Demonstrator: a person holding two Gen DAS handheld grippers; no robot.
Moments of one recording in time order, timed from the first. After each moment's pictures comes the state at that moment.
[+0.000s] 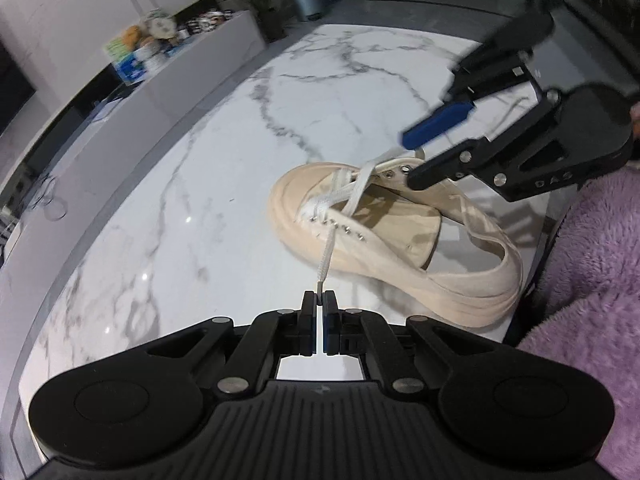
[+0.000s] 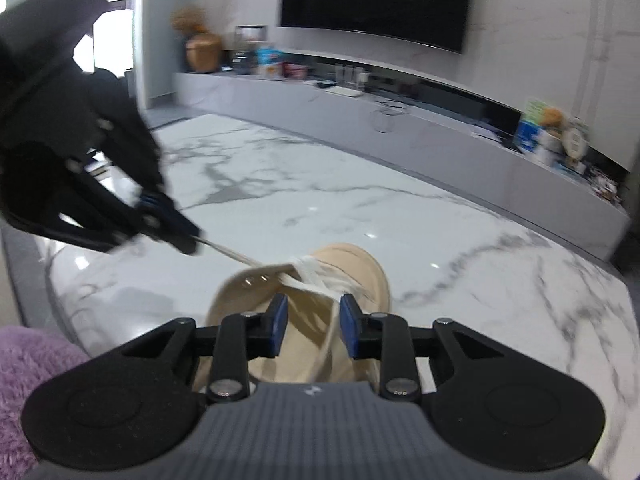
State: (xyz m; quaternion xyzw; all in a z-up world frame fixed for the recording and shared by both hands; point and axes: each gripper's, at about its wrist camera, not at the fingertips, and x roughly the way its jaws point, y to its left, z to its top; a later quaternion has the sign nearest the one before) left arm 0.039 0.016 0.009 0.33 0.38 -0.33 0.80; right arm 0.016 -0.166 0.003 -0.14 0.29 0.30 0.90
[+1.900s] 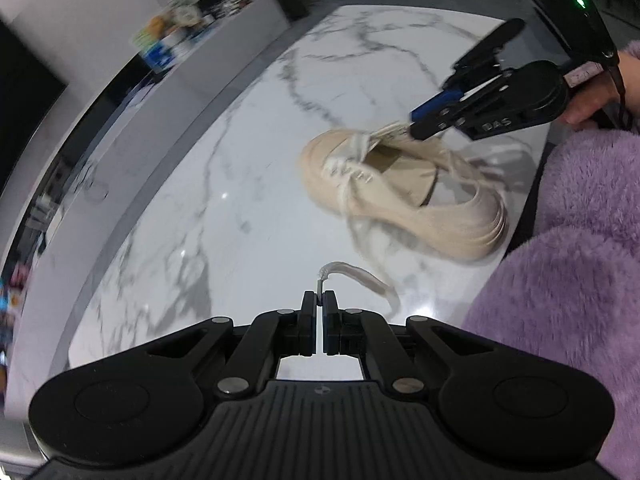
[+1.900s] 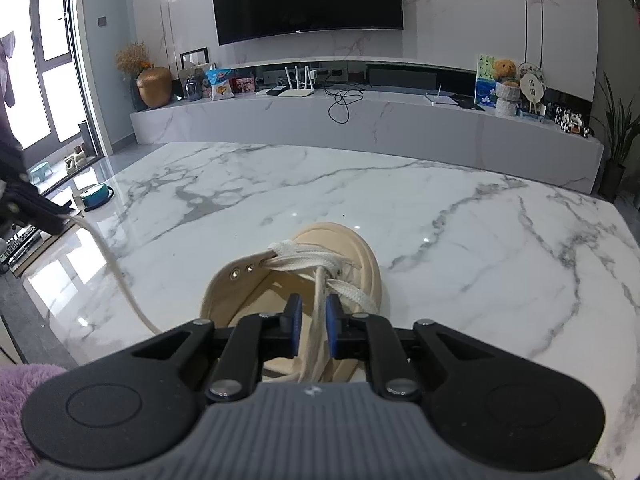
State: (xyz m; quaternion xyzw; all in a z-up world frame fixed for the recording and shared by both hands) left arm -0.008 0.032 0.043 0.39 0.38 -0.30 0.78; right arm 0.012 -0.184 -0.011 -0.04 0.31 0.26 0.92
